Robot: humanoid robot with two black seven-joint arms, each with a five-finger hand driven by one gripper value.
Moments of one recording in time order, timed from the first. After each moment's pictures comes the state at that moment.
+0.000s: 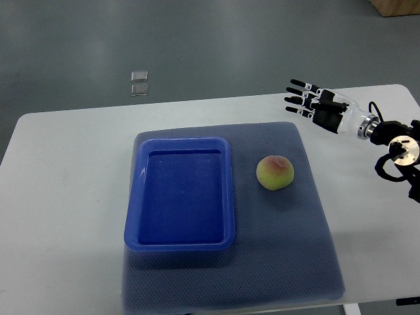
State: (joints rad) left arm 0.03 0.00 -0.04 -0.12 0.01 -0.03 0.14; right arm 0.84 -0.32 0.57 0.45 -0.06 0.61 0.06
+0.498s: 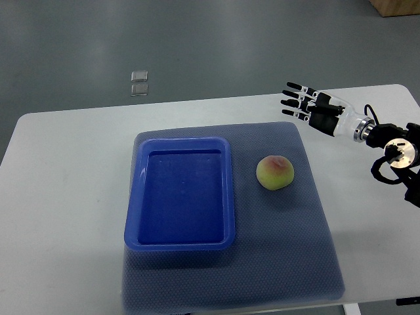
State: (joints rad) left arm 0.03 0.00 -0.04 -0.11 0.01 -0.02 0.14; right arm 0.83 -0.30 0.57 0.45 -0.06 0.61 0.07
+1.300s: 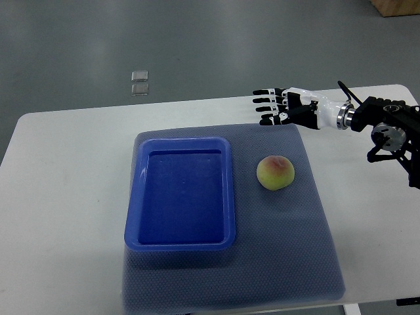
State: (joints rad) left arm 0.02 0.00 -0.04 -0.11 0.01 -0.02 0.14; right arm 0.91 -0.34 0.57 0.62 -0.58 0.61 0.09
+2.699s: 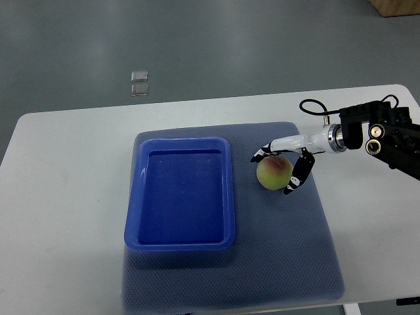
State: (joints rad) left arm 0.02 0.00 -0.05 -0.11 0.01 -0.02 0.14; right arm 0.91 -0.51 0.39 1.09 -1.42 0.55 0.12
